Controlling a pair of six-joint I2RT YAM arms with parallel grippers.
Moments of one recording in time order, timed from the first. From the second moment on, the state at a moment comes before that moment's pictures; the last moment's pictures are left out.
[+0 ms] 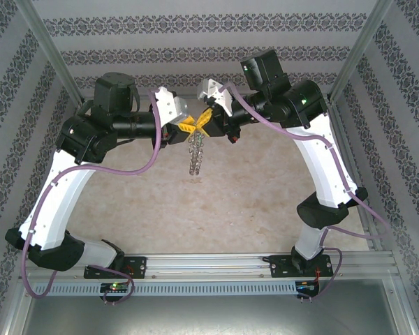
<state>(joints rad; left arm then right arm) -0.50 1.38 1.92 -1.01 0.63 0.55 0.63 1.80 2.51 -1.41 -0.75 -0.51</state>
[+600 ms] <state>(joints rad) -0.50 1.37 1.91 -1.01 0.62 0.54 0.64 1.79 2.51 -1.44 -0.75 -0.50</state>
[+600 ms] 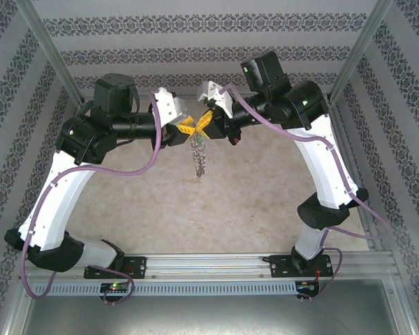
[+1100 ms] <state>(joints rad) -0.50 1.37 1.88 -1.01 0.64 0.53 0.65 1.77 2.50 -1.41 -0.76 -0.50</state>
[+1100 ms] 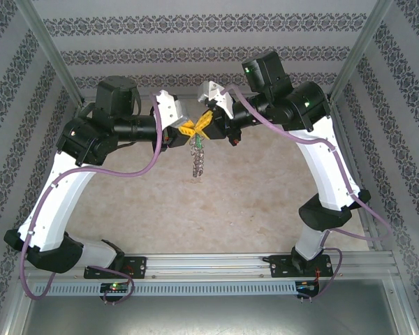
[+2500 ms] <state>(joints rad) -0.47 1.35 1.86 -0.97 0.73 0.44 0.61 1.61 2.23 -1.22 -0.73 -0.36</state>
